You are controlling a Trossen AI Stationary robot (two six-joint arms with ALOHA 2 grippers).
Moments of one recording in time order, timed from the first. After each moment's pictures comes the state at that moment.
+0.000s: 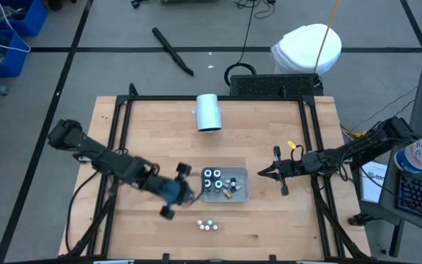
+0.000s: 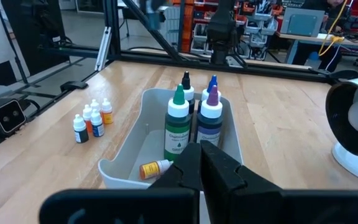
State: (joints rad) left arm -0.44 1.48 1.24 -0.57 -0.20 0.05; right arm 0.33 0.78 0.10 0.52 0.21 -0.01
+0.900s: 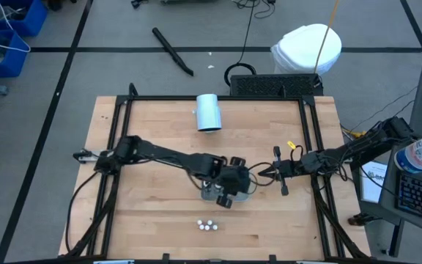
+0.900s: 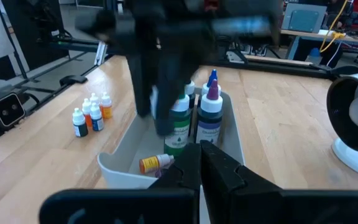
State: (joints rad) left arm -0.18 2.19 1.95 -0.68 -0.06 0.26; right arm 0.33 0.78 0.10 0.50 0.21 -0.01
